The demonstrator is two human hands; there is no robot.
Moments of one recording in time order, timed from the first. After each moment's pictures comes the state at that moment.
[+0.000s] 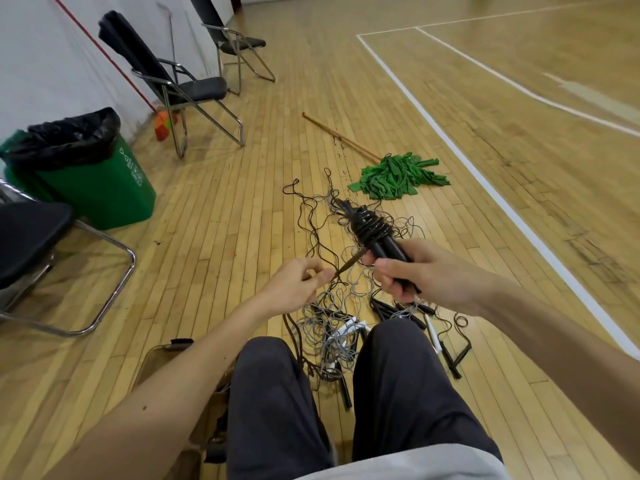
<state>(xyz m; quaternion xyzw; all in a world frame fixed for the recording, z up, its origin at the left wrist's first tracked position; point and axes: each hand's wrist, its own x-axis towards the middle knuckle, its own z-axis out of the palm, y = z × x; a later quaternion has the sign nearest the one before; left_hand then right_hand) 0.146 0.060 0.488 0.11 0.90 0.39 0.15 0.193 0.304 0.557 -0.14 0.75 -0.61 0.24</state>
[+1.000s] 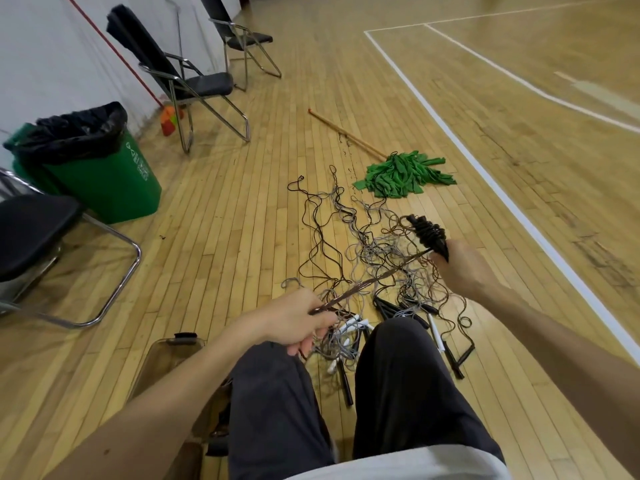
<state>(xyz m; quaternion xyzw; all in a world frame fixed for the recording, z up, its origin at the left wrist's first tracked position) 0.188 0.057 0.508 0.11 0.89 0.28 0.33 0.137 0.352 0.472 0.09 0.96 -0.28 0.03</state>
